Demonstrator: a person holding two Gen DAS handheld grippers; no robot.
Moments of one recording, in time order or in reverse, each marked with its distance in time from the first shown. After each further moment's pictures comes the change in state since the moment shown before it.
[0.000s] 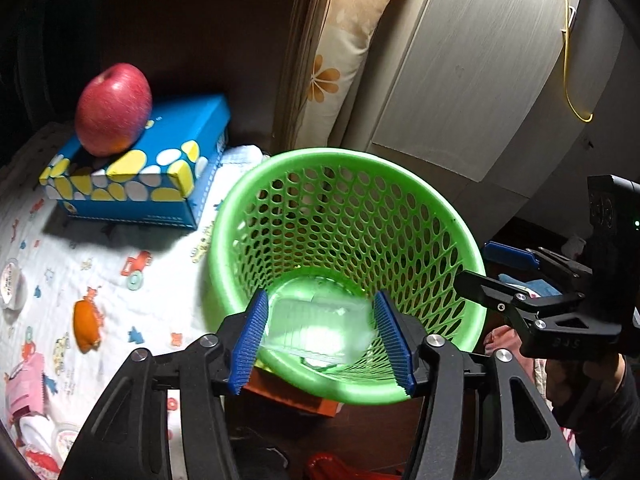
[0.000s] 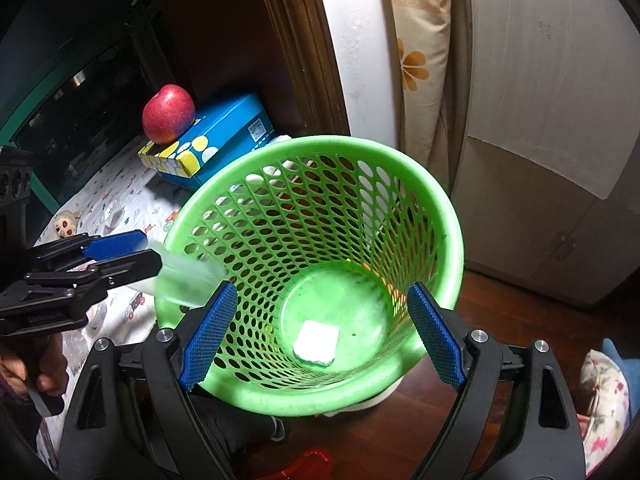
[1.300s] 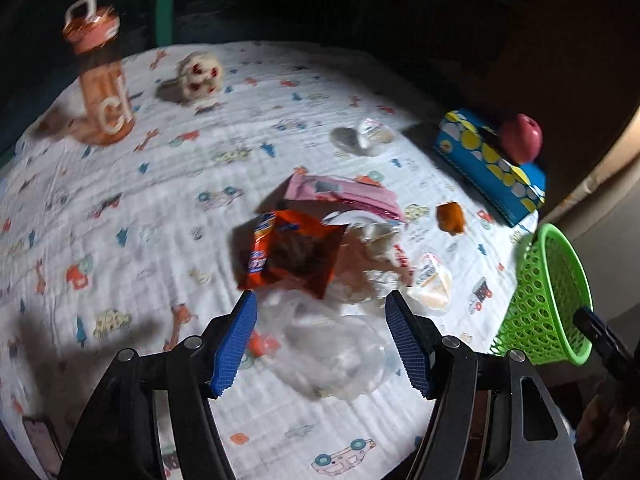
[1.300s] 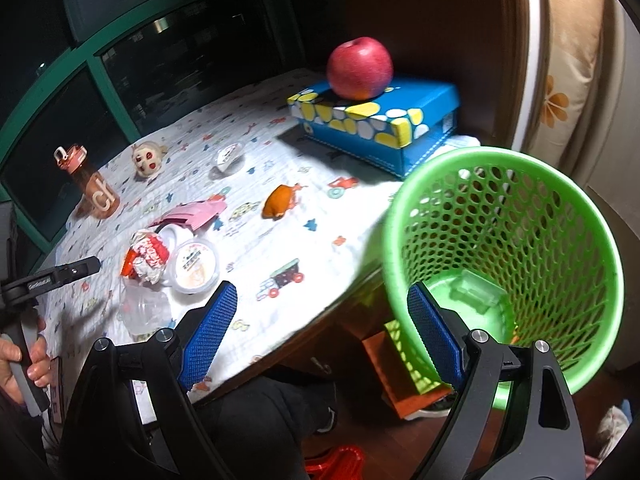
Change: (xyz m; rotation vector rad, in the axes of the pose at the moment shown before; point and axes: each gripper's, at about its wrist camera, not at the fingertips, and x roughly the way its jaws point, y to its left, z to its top) left arm -0.203 0.207 -0.209 -0.775 -0.095 0.485; right arm 0.017 0.184 -0.023 -0.263 0.051 0.214
